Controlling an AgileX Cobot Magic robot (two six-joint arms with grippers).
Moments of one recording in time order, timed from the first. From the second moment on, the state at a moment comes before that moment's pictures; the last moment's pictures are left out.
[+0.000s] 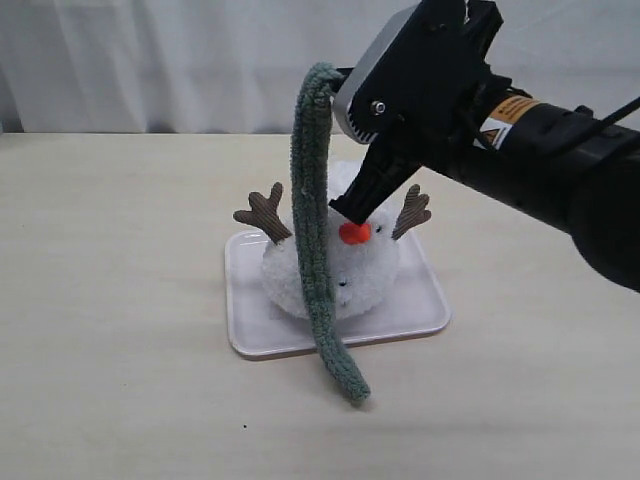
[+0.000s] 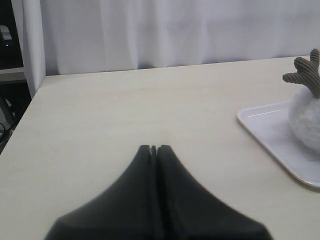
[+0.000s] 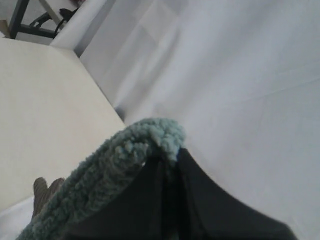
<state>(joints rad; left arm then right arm) -0.14 0.00 0.00 0.04 0.32 0.01 0.63 1.39 -0.83 0.09 -0.31 -0.74</state>
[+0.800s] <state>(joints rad) -0.14 0.00 0.00 0.04 0.32 0.01 0.63 1.63 -0.99 0.26 -0.43 -0.74</state>
